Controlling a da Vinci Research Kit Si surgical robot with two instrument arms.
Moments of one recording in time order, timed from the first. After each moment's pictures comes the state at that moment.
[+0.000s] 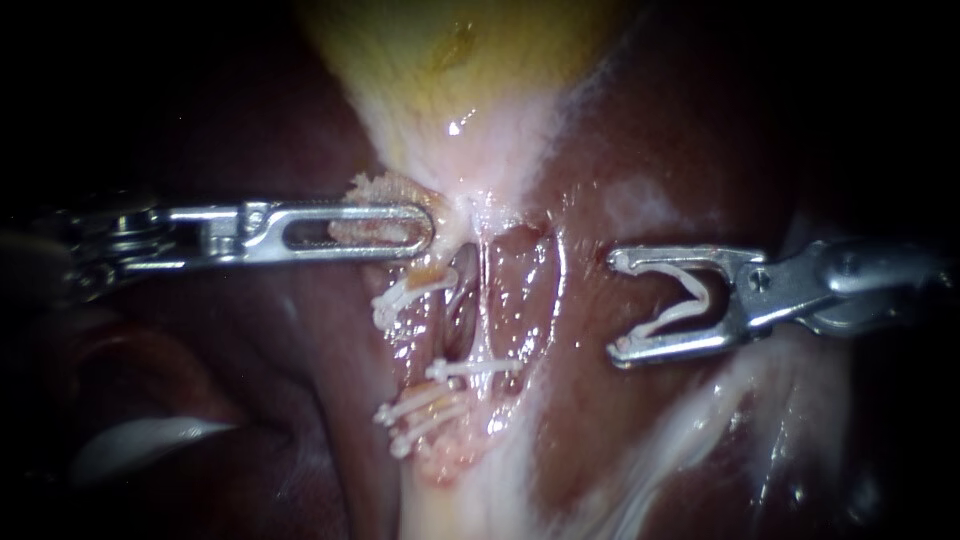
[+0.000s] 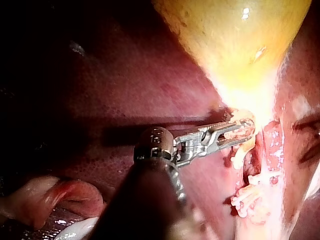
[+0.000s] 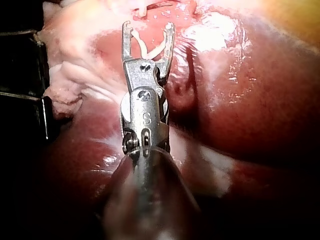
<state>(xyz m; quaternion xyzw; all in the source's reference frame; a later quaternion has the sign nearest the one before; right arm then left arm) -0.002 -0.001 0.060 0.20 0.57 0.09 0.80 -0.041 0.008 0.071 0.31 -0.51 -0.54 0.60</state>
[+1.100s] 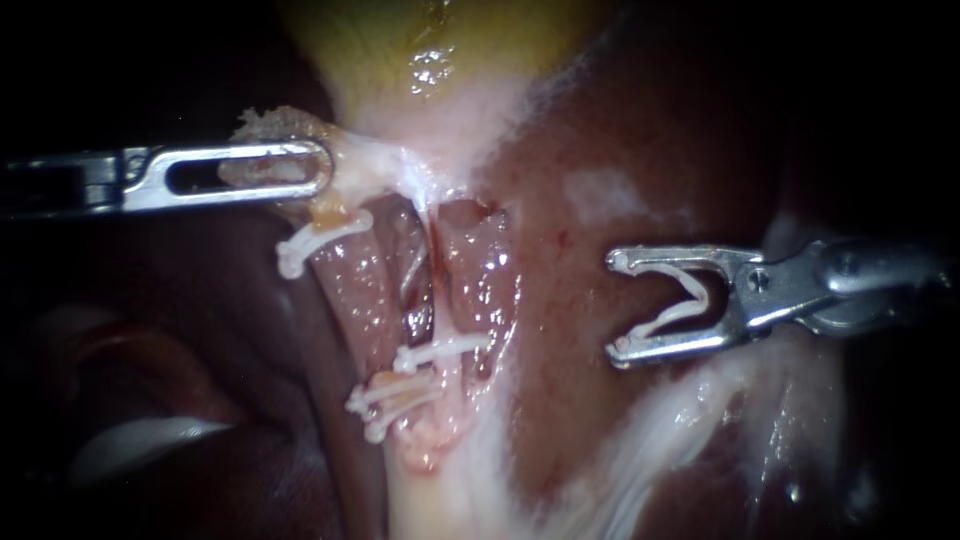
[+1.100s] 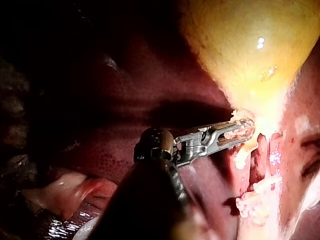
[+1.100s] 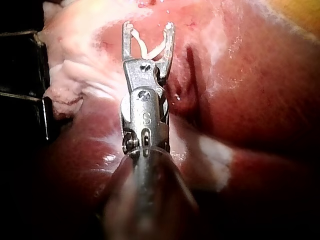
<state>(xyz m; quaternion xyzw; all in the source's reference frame) -0.001 -0.001 0.060 0.20 0.57 0.09 0.79 -0.032 0.011 0.063 0.28 -0.52 -0.56 0.58</state>
